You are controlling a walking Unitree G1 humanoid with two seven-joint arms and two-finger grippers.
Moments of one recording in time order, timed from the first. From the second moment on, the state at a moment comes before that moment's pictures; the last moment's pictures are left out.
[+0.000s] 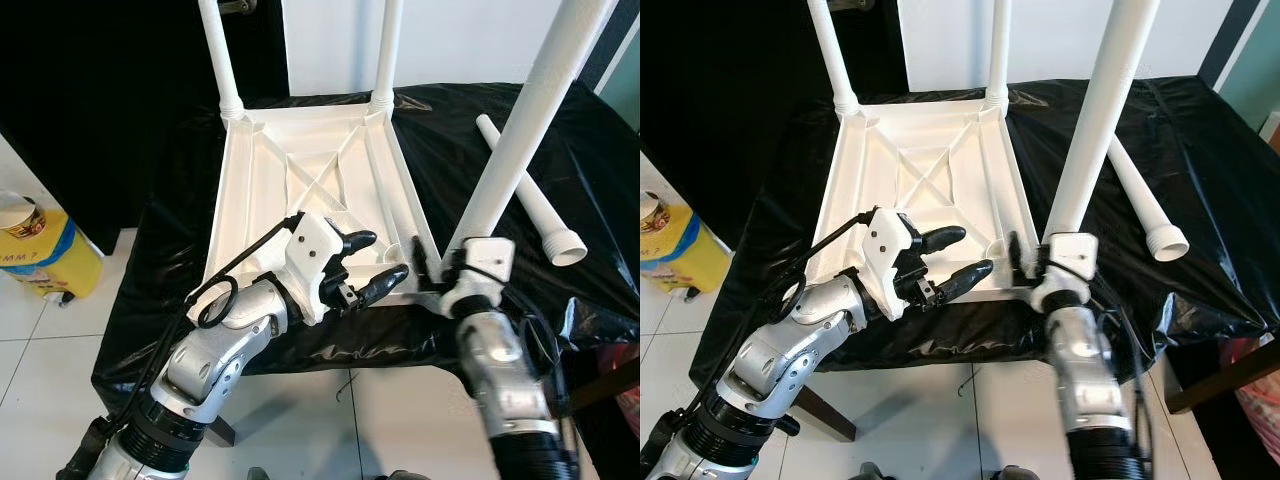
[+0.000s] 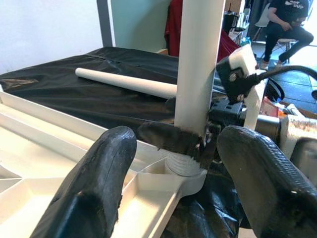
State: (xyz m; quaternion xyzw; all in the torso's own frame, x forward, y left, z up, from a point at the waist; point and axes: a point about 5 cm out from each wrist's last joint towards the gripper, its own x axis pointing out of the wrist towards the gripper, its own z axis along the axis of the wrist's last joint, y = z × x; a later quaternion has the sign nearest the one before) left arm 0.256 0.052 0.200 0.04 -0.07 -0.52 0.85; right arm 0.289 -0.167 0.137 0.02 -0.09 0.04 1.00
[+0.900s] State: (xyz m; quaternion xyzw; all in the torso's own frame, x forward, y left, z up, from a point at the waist) left arm 0.260 0.051 0.151 0.16 -0.02 -0.52 0.84; right arm 0.303 -0.202 0.126 -0.06 -0.03 0.25 0.97
